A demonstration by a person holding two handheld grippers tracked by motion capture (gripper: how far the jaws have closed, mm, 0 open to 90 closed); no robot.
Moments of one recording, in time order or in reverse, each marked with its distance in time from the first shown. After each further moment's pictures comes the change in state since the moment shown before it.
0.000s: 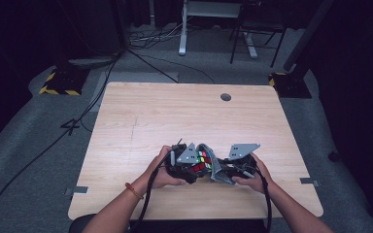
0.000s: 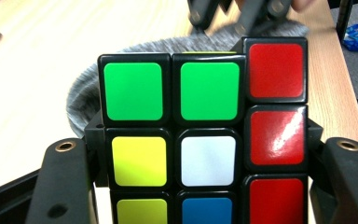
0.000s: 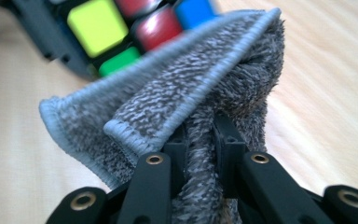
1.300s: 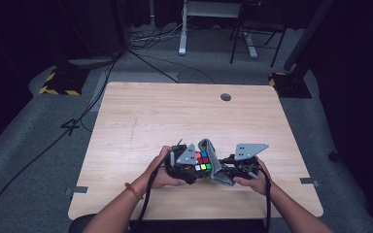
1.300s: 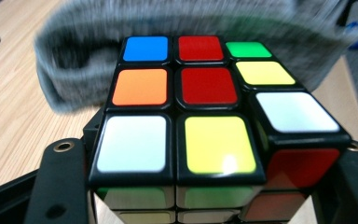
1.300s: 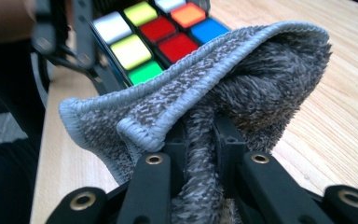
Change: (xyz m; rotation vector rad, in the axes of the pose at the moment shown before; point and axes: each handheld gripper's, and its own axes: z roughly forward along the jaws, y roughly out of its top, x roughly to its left) left arm 0.000 -0.004 0.004 0.022 0.001 0.018; right arm 0.004 0.003 -0.014 -0.178 0.079 0.013
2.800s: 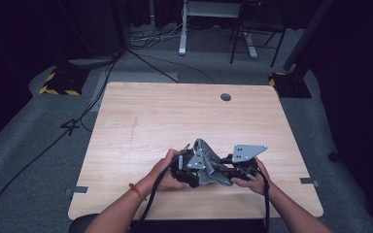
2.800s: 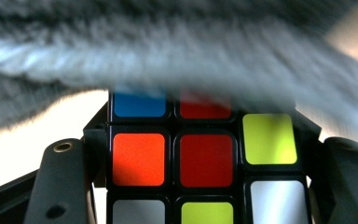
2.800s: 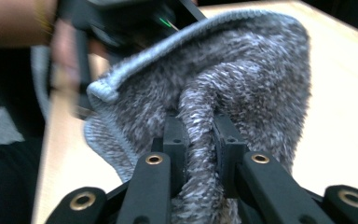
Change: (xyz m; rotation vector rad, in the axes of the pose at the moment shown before) left arm -0.010 0.004 0.018 0.091 -0.022 0.027; right arm 0.008 0.010 0.003 0.025 -0.035 -0.059
